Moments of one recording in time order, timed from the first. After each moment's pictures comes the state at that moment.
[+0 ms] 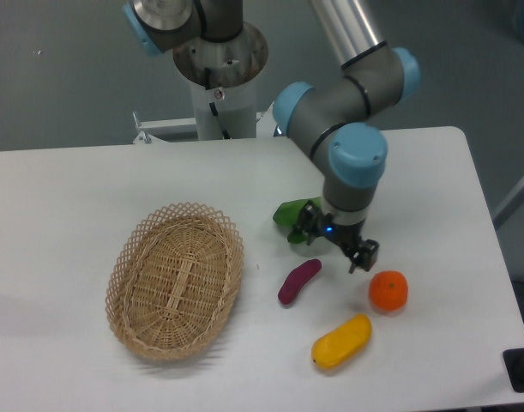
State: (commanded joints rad) arm 2.50 -2.01 -1.77 -0.86 1.55 1.16
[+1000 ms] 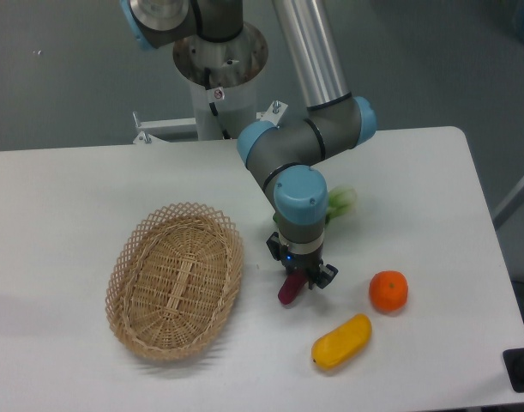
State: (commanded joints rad) arm 2.45 -2.06 -1.79 -0.75 1.62 1.13
